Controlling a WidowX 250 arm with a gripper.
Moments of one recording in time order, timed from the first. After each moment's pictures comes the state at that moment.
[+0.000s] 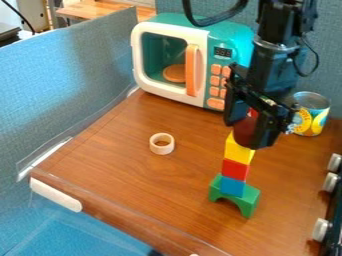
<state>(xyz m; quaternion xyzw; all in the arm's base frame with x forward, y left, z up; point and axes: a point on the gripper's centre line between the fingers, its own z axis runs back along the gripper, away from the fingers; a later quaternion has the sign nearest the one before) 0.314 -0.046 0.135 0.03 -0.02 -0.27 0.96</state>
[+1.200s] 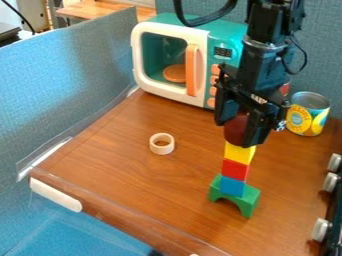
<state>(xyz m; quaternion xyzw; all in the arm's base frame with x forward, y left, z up) 0.315 -0.031 0.134 0.03 -0.01 -0.24 0.97</state>
